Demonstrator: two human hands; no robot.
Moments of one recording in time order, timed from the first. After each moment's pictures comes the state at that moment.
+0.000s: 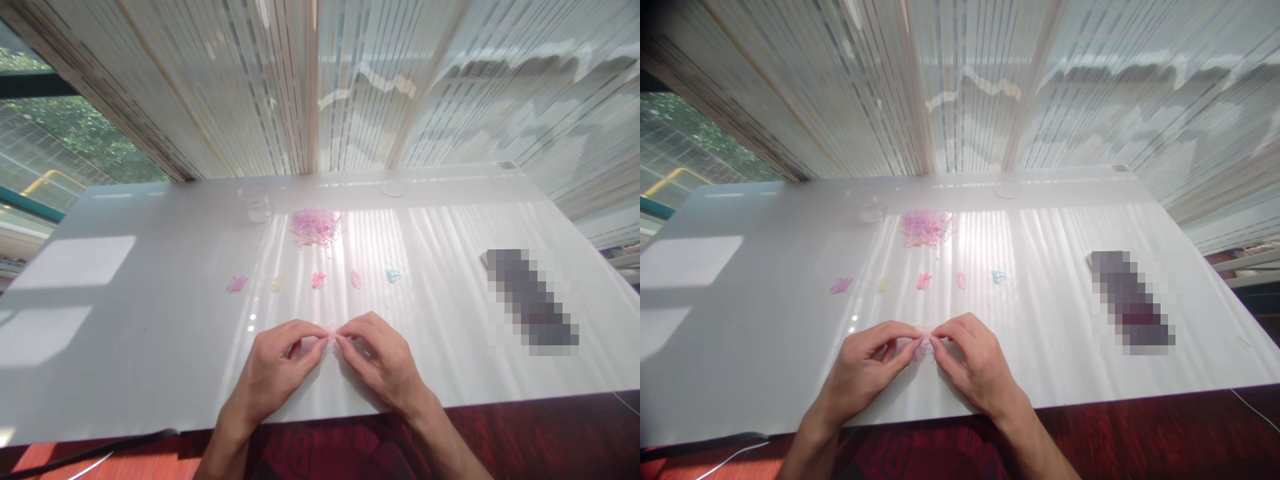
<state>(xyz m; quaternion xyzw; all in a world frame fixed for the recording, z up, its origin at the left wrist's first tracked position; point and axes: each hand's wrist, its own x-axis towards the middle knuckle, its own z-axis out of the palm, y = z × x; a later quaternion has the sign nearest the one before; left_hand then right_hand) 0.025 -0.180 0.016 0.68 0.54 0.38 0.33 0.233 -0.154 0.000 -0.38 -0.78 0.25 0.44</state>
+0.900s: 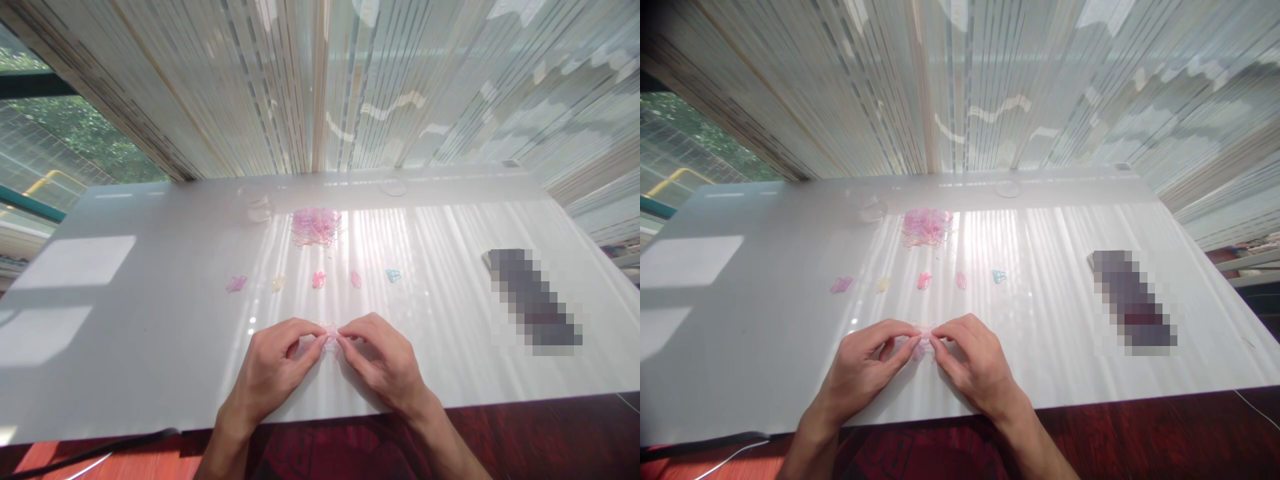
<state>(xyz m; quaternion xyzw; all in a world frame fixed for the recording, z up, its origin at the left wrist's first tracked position) 0.022 -0.181 0.014 0.70 0.54 0.36 0.29 0.232 -0.153 0.001 -0.37 -0.77 0.24 0.46</state>
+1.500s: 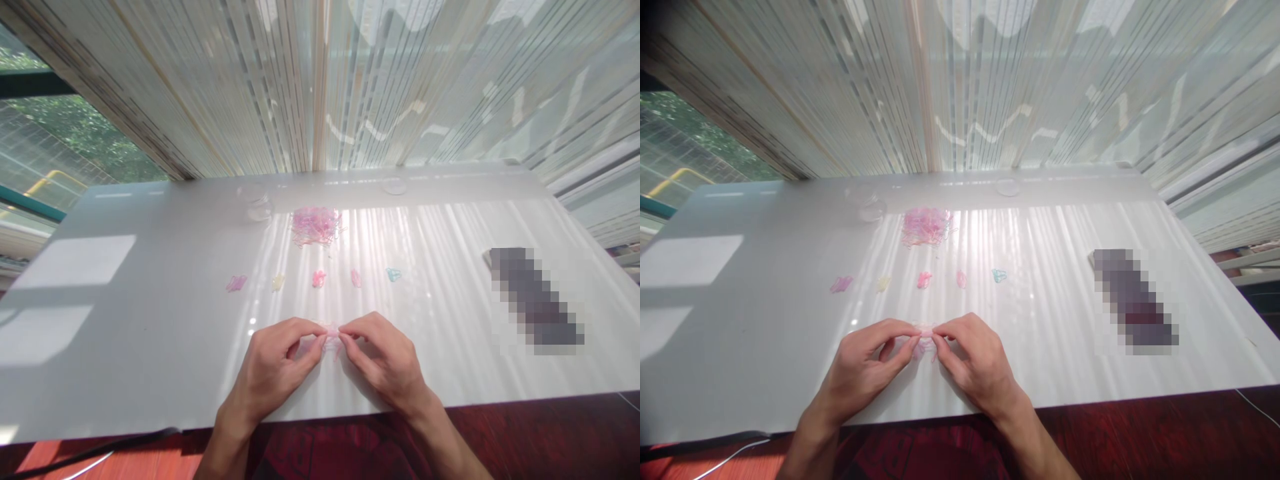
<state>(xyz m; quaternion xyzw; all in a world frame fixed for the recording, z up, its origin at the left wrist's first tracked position) 0.022 -0.180 0.016 0.71 0.54 0.35 0.29 0.233 -0.154 0.002 -0.38 -0.77 0.23 0.46</state>
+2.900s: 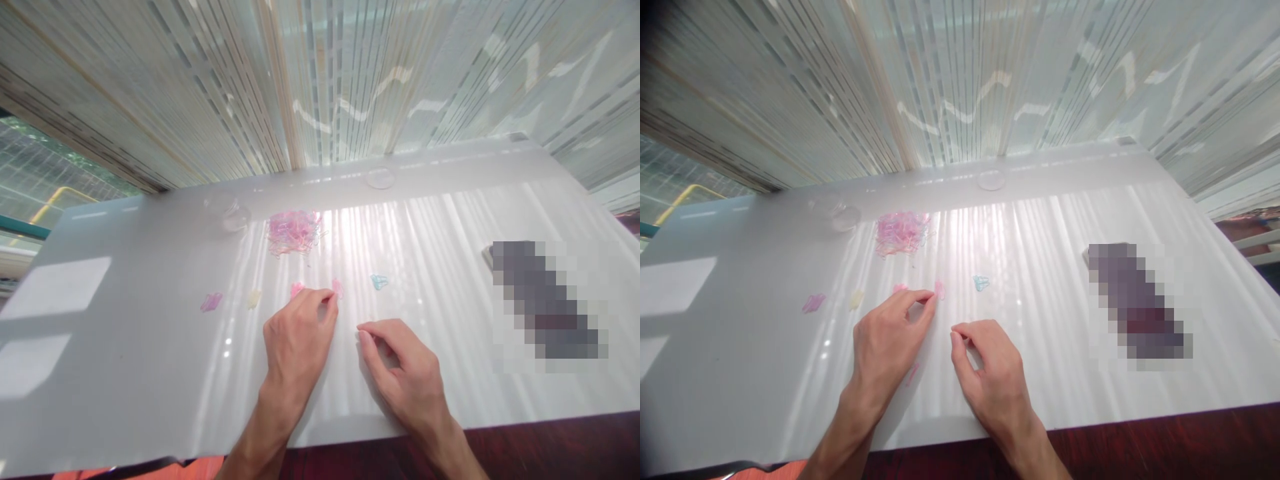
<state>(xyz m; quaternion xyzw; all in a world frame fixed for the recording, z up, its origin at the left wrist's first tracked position) 0.107 -0.119 0.022 0.68 0.69 0.25 0.04 0.270 -0.149 -0.002 -0.50 -0.70 0.23 0.45</state>
